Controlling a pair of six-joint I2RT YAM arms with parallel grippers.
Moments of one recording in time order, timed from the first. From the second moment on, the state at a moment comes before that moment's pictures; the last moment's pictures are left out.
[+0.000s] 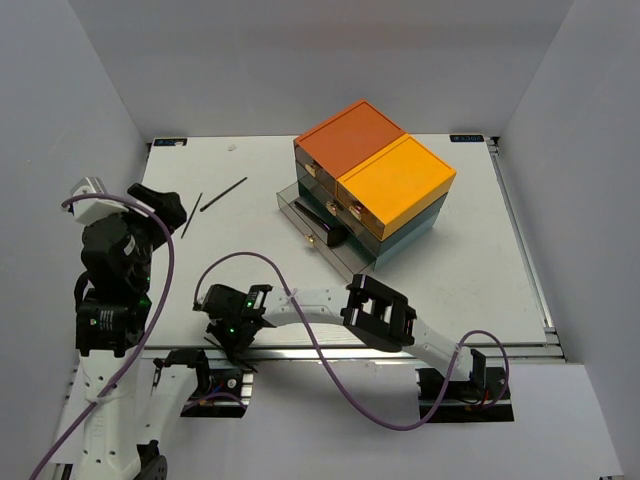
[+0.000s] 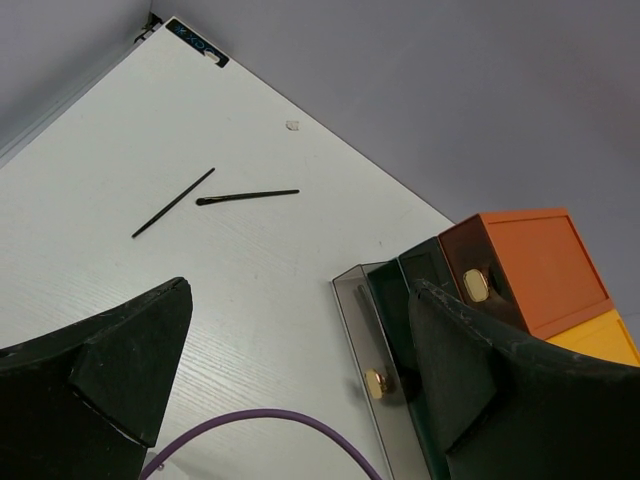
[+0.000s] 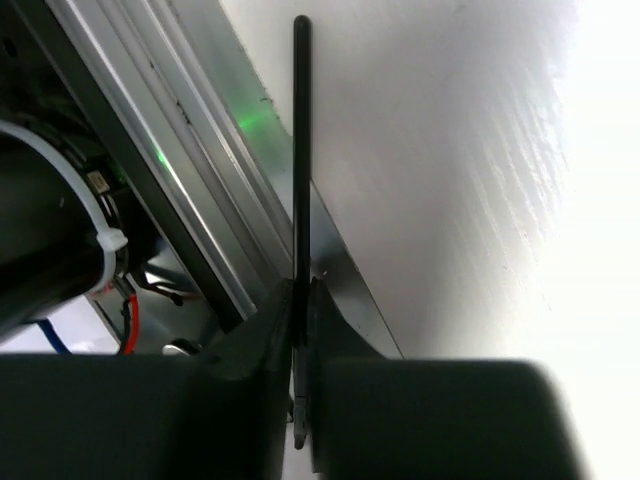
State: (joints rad) left arm -0.03 0.68 1.17 -0.66 -0.25 -0.58; right arm 1.39 2.38 1.89 -0.55 -0.27 0.44
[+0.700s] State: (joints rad) left arm -0.03 0.84 1.27 -0.61 -0.16 -0.55; right arm 1.02 2.02 1.96 -0.41 -0.30 0.17
